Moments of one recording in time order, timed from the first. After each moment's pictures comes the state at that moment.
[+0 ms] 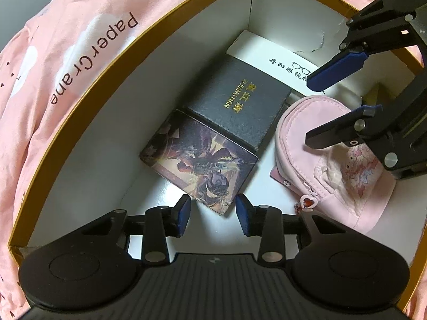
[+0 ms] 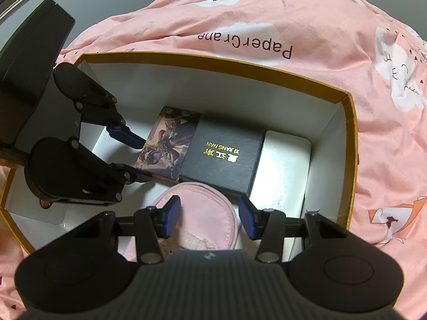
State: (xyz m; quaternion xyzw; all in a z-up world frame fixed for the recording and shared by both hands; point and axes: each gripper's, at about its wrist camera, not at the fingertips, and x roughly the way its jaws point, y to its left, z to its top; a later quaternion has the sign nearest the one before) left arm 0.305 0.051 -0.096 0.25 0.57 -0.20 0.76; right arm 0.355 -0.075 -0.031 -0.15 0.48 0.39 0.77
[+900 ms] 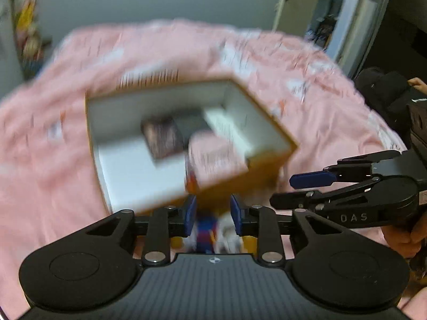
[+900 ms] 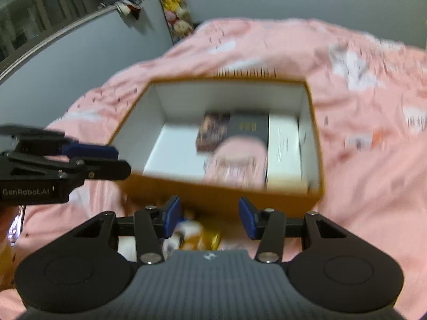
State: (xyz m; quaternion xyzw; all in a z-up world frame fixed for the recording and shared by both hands) left arm 0.110 0.033 0.006 -0.04 0.45 -0.11 0.89; right arm 0.195 -0.181 0.013 -0.05 0.43 0.37 0.82
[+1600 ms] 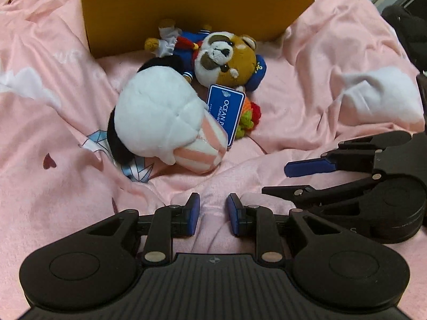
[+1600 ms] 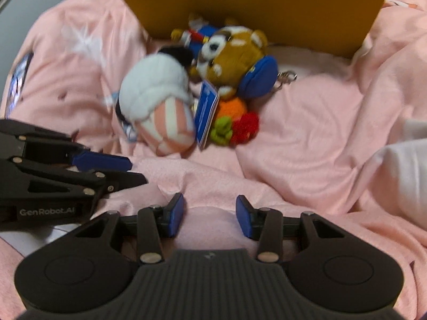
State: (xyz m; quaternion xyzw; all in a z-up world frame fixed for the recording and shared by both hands) left arm 0.033 0.013 -0.085 -0.08 0.62 -0.09 0.77; right arm 0.113 -0.179 -0.076 -0.13 0.60 0.37 0.70
